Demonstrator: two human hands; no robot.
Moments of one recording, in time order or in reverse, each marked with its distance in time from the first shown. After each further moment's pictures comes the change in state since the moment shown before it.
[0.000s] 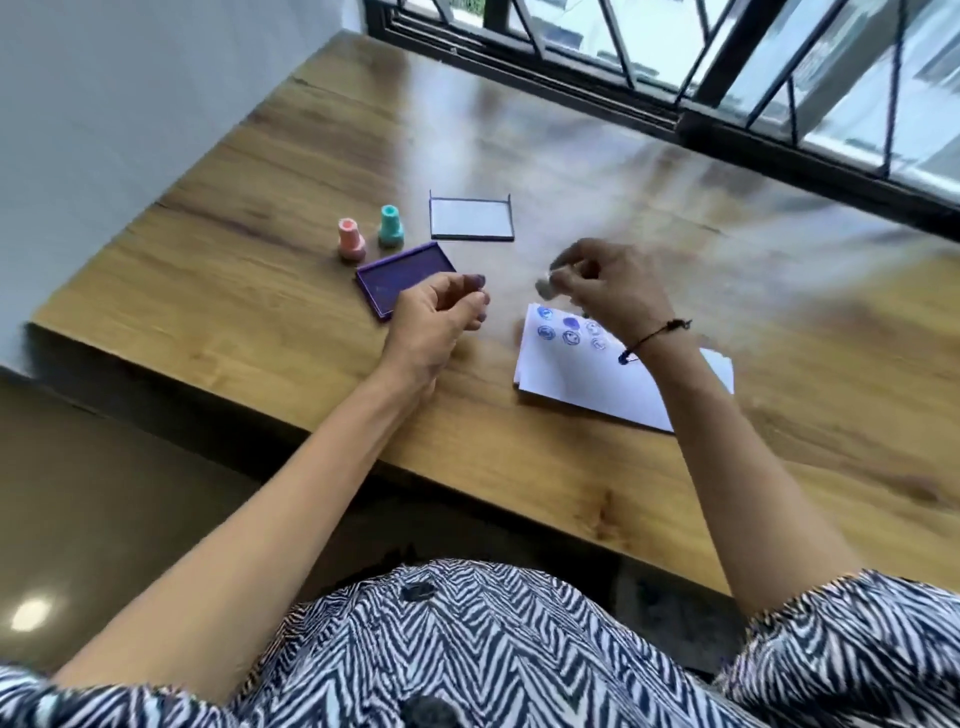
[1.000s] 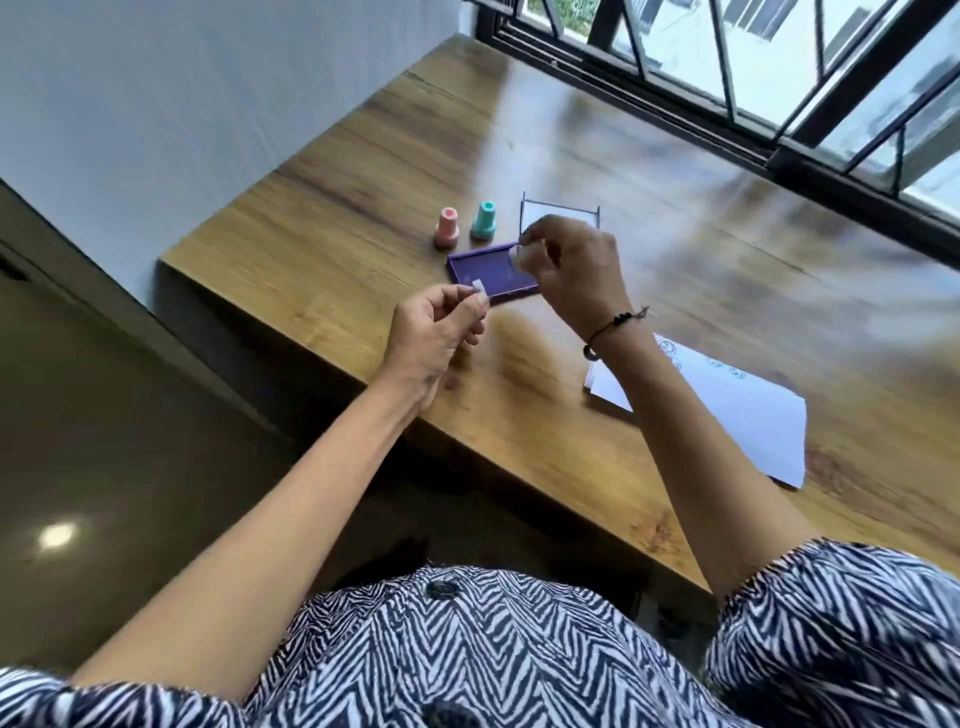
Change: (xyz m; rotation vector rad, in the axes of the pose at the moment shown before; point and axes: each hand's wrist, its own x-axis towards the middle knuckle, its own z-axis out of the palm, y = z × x) left_hand -0.030 -0.005 -0.067 -0.156 0.177 0.055; right_hand 0.003 -0.071 0.077 -0.013 0.047 -0.371
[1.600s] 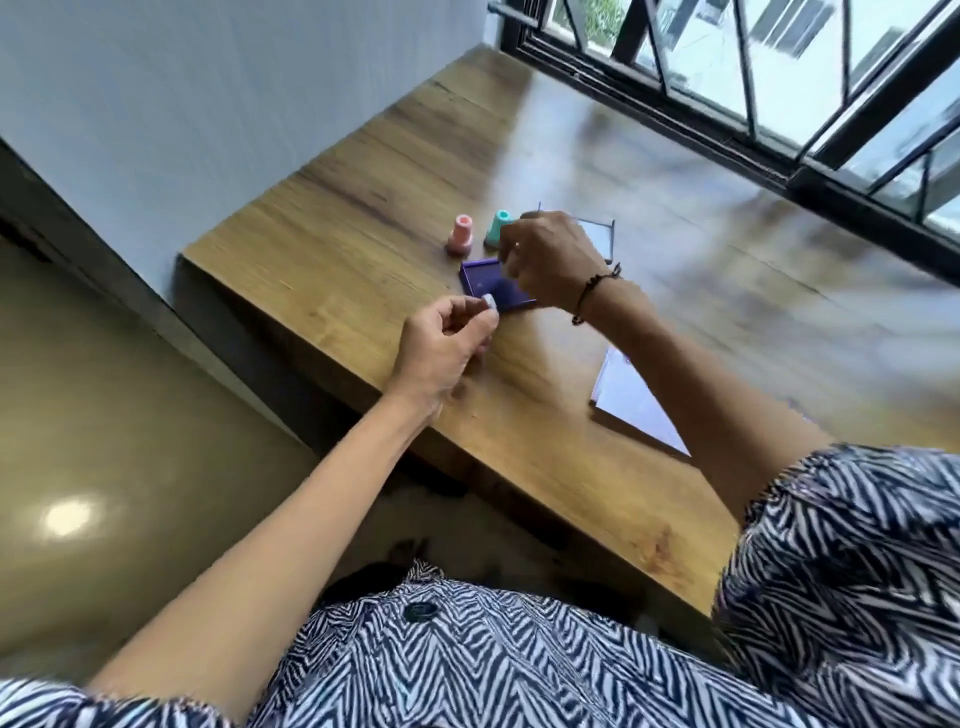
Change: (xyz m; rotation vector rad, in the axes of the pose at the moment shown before) left_hand -0.006 -0.004 0.002 0.090 0.053 0.028; right_hand 0.036 -0.006 0.015 -0.414 -0.344 -0.283
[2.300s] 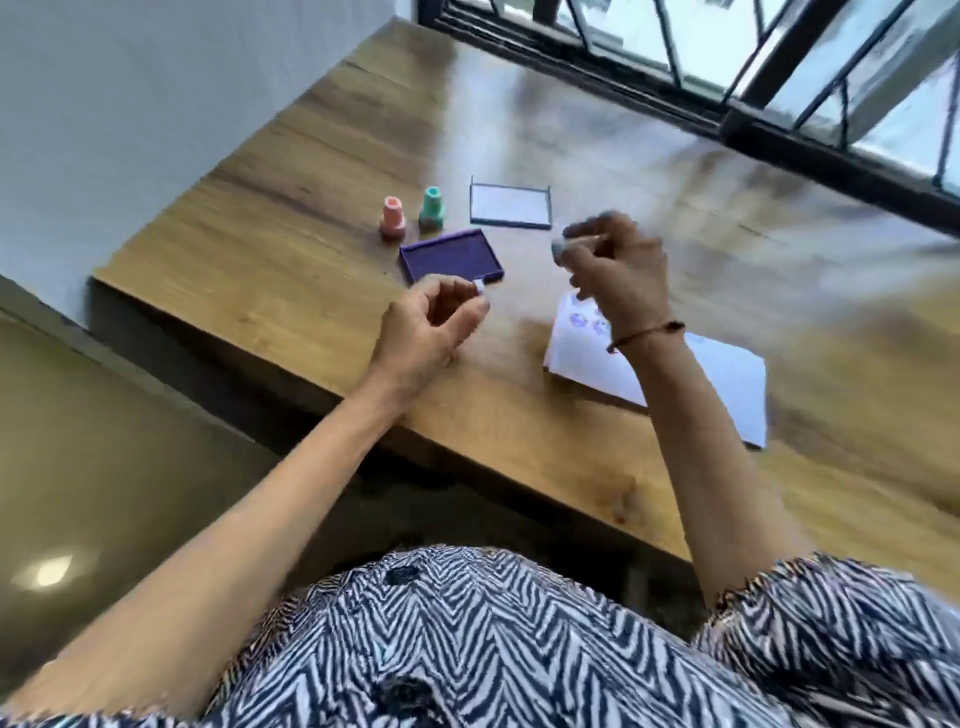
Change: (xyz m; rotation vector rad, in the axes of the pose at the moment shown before) left_hand -0.004 -0.001 0.023 0.147 -0.195 0.060; right_hand -0.094 0.044 -0.017 0.786 0.471 0.611
